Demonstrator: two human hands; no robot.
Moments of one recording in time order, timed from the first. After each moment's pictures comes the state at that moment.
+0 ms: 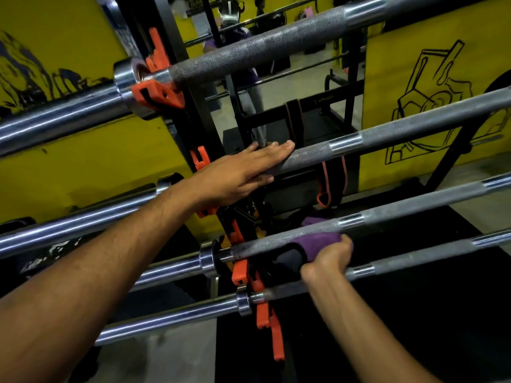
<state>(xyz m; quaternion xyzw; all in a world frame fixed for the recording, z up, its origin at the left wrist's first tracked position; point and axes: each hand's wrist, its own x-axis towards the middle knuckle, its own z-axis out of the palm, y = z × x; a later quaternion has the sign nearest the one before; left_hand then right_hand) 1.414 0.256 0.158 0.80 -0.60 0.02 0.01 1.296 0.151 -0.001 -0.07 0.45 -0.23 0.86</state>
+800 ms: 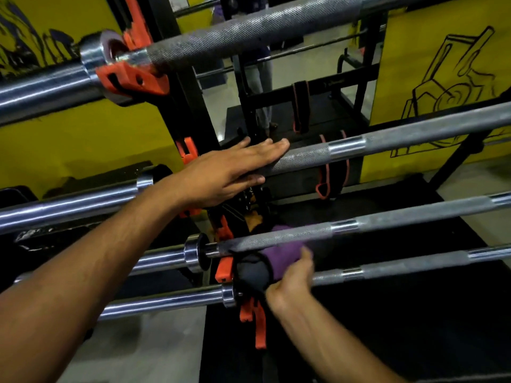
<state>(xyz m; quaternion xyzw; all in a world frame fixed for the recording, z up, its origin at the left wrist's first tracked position) 1.409 0.257 0.158 0.81 -0.59 0.03 0.05 1.284 0.175 -0.002 -0.09 0.40 -0.06 0.91</state>
